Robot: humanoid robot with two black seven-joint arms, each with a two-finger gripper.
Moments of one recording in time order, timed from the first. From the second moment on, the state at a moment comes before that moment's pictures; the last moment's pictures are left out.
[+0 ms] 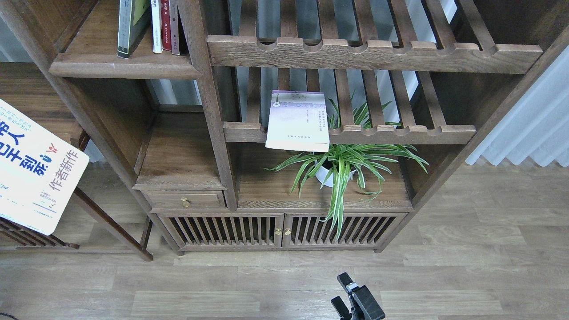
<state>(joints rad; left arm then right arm) 0.30 0.80 -1.89 -1.38 0.01 -0.49 0.49 -0.53 -0.10 0.95 1.33 0.18 0.58 0.04</state>
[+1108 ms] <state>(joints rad) -0.14 1.09 -1.66 -1.31 -0.08 -0.49 0.49 -0.53 -0.10 0.95 1.33 0.18 0.58 0.04</state>
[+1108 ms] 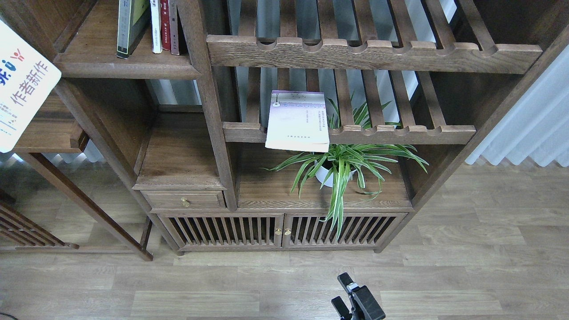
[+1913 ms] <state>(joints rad) -0.66 1.11 -1.20 -1.23 -0.08 -0.49 0.49 -0.54 -0.10 0.95 1.33 0.18 0.58 0.04</state>
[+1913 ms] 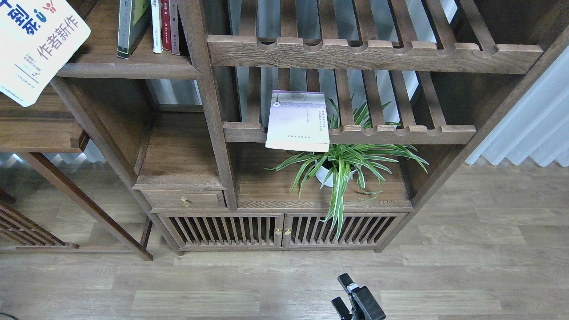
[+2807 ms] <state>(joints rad) -0.93 0.97 -1.02 -1.25 -0.07 -0.49 0.49 -0.53 -0.10 0.95 1.33 0.18 0.58 0.04</state>
